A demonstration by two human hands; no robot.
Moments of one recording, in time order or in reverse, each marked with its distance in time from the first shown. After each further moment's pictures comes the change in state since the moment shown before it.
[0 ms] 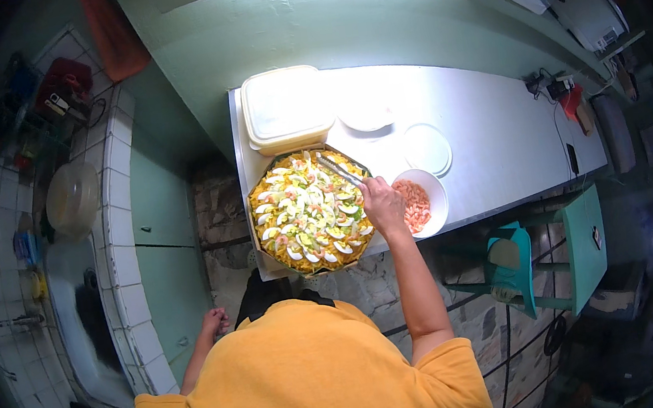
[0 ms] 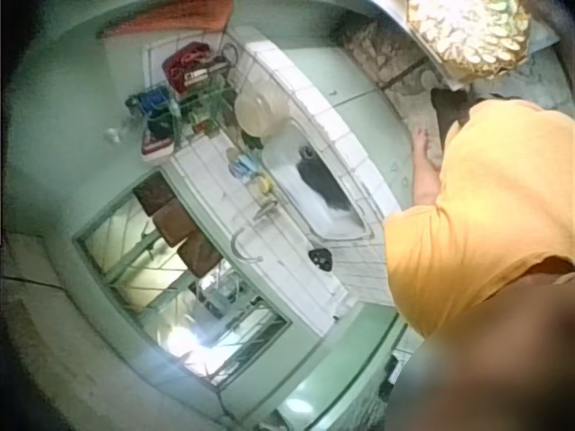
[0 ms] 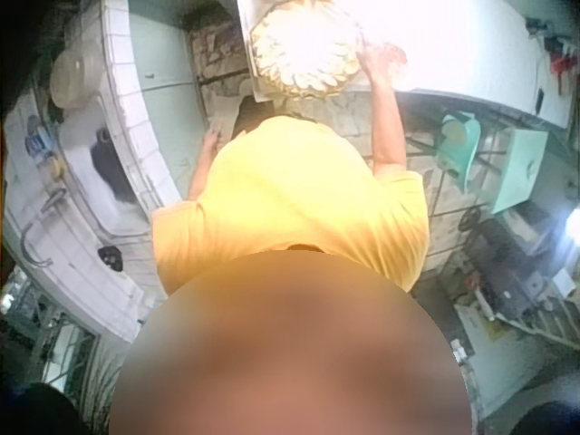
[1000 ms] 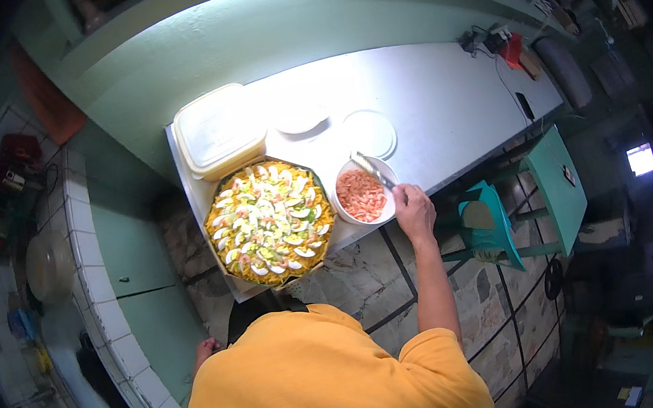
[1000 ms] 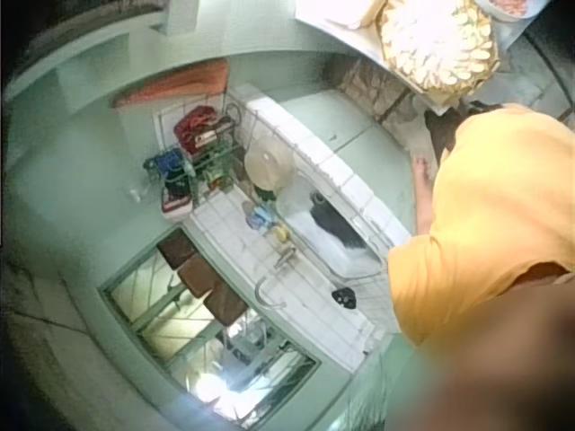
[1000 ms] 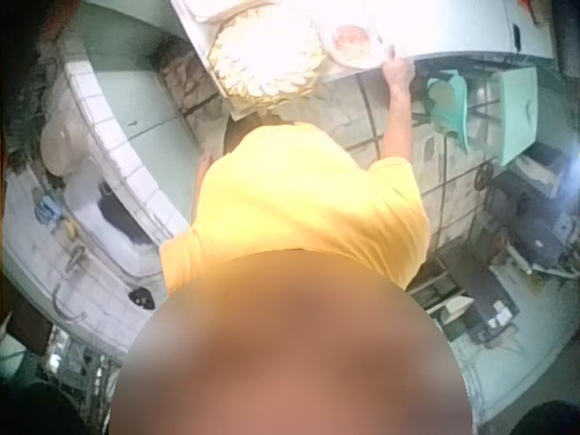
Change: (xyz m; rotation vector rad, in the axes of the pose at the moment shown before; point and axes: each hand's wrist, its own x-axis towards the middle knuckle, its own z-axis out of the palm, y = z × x) left_hand 0.013 0.000 -0.007 0.069 -0.065 0.060; right_hand -0.072 0.091 -0.096 -0.082 0.270 0.316
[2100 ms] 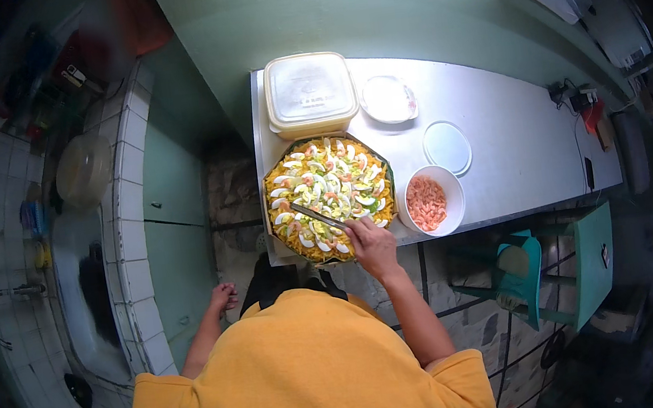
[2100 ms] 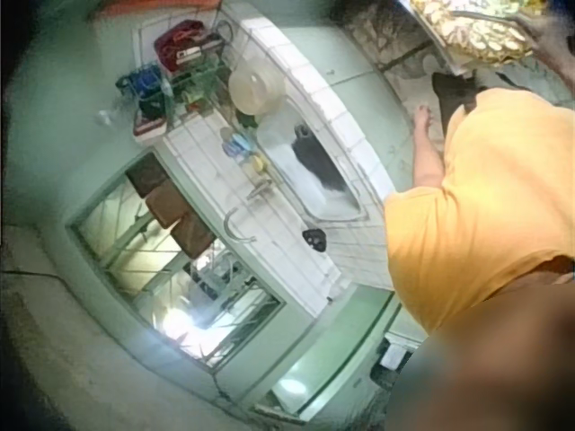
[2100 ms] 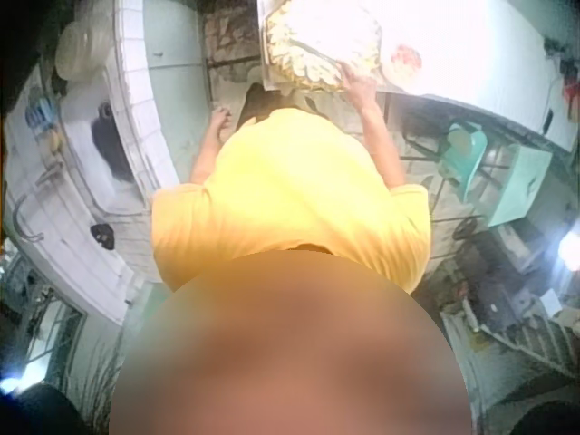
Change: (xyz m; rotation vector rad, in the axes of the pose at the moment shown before) left_hand -0.012 0.025 0.025 -0.052 0.064 -0.044; right_hand -0.084 -0.131 0.076 0.299 -0.359 -0.535
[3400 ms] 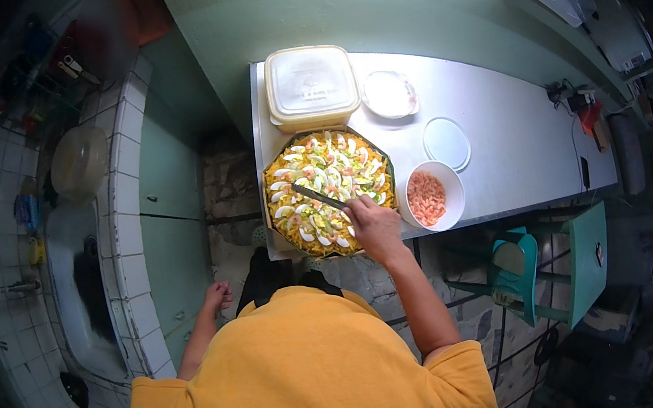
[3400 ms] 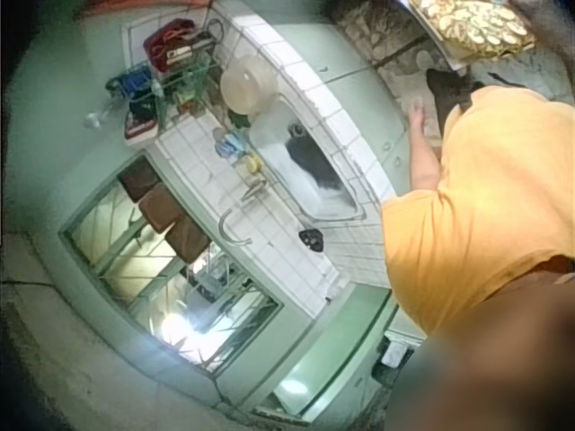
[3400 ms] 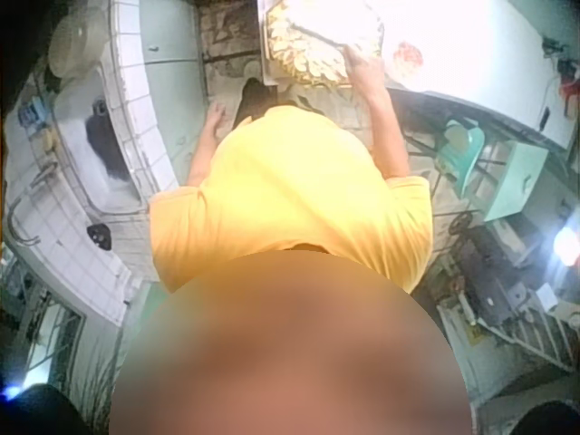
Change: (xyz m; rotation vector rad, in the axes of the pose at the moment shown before) left_hand -0.005 -0.014 -0.009 -0.029 0.011 -0.011; right_hand 0.032 -0.017 -0.024 -0.190 -0.082 -0.050
